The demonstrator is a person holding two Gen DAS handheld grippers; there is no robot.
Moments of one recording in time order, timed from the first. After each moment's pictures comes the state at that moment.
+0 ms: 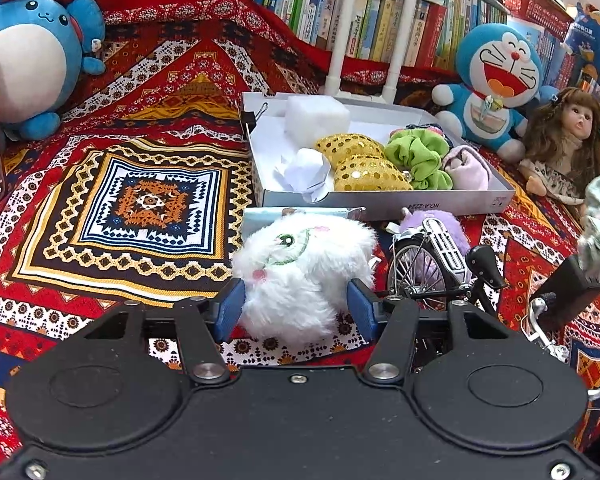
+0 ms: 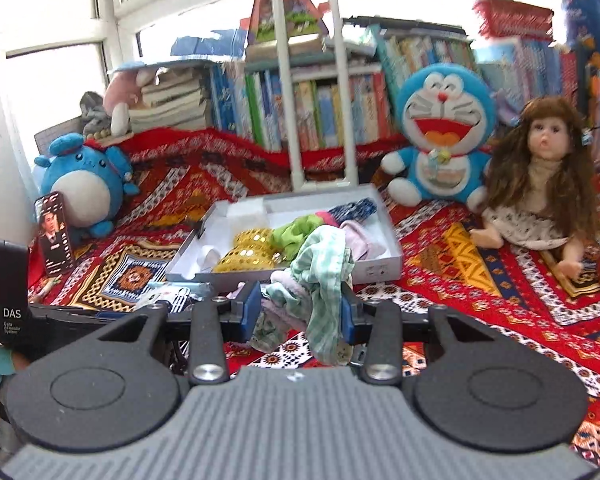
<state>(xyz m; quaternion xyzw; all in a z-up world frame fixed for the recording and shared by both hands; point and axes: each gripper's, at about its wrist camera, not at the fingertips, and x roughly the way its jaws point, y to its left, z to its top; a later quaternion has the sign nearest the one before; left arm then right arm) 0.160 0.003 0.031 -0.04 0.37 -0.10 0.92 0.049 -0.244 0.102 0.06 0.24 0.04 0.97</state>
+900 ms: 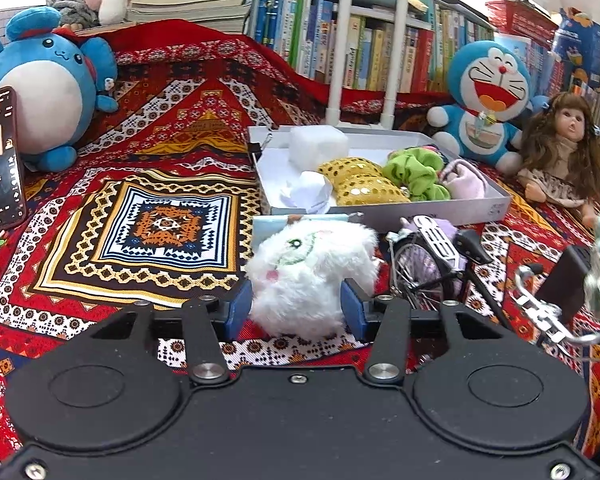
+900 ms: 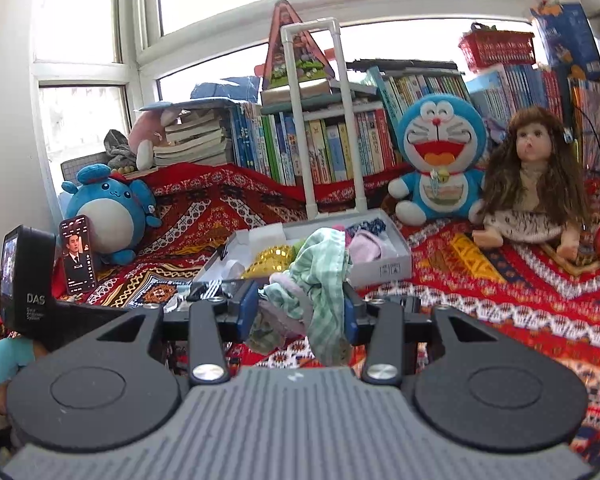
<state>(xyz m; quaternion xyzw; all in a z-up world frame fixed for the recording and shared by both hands) 0.133 0.002 0.031 -0.02 0.31 -0.09 0.95 -0.006 -0.232 0.068 0.08 0.16 0.05 0.98</state>
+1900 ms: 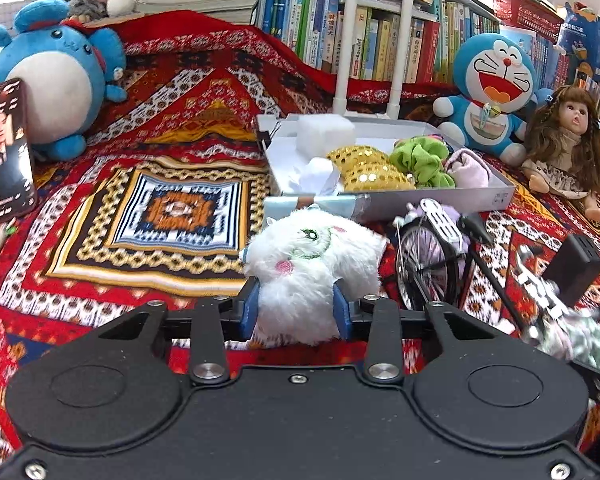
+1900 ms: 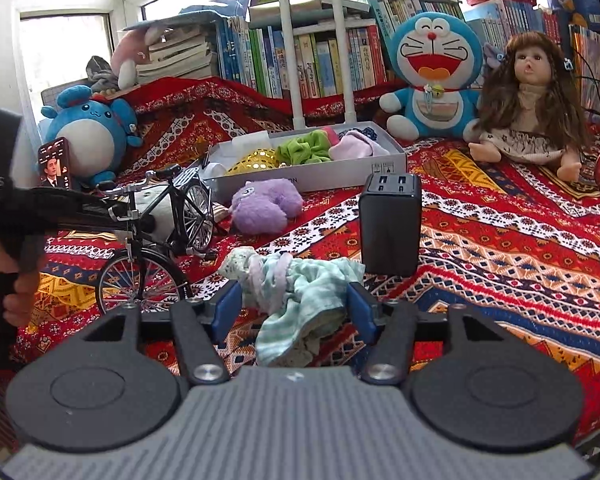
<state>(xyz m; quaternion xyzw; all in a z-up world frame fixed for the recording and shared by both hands) 0.120 0.009 0.034 -0.01 0.33 -0.08 0.94 0.000 -0.222 0.015 0.06 0.26 0.04 0.96</state>
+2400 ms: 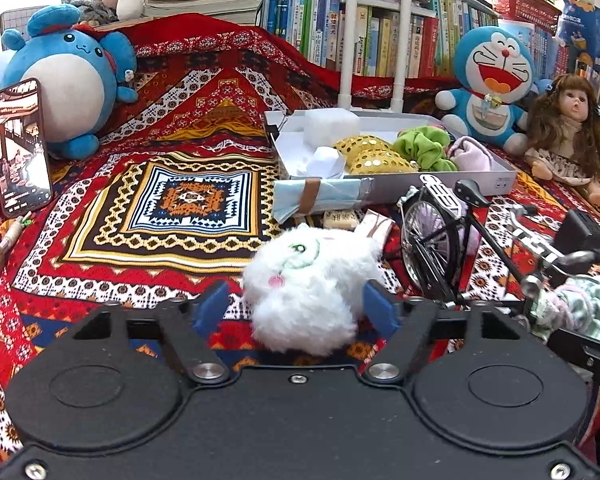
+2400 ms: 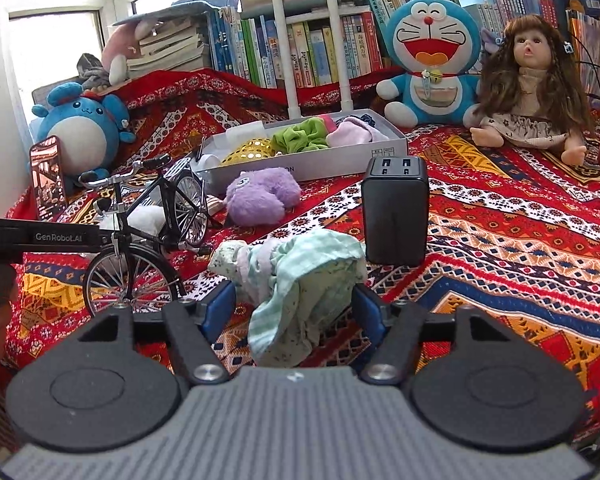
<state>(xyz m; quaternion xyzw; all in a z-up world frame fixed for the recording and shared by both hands) 0.103 0.007 0.025 0.01 0.32 -0.07 0.94 0.012 -0.219 0.004 0.08 0.27 0.04 0.96</state>
